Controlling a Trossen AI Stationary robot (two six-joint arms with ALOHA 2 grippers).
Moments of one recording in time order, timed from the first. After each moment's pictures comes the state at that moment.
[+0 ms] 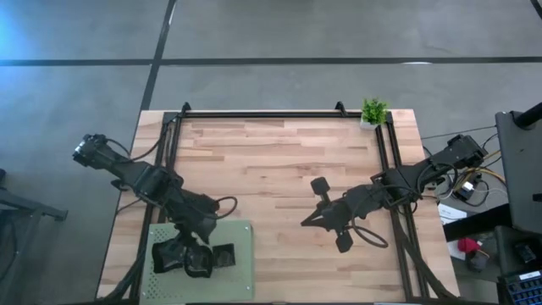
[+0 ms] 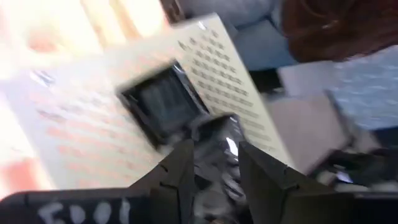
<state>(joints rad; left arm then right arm) -0.48 1.27 1.39 -1.04 0.38 -0.25 0.45 1.35 1.29 -0.42 0.16 -0.18</state>
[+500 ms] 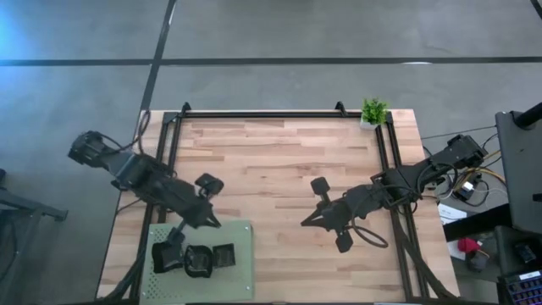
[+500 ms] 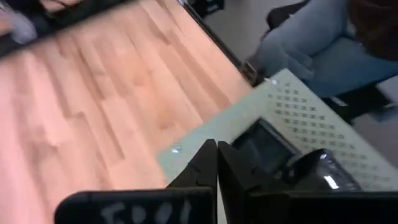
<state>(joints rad) -0.48 1.21 1.47 -0.98 0.03 0.07 0.45 1.35 1.29 -0.42 0.16 -0.18</state>
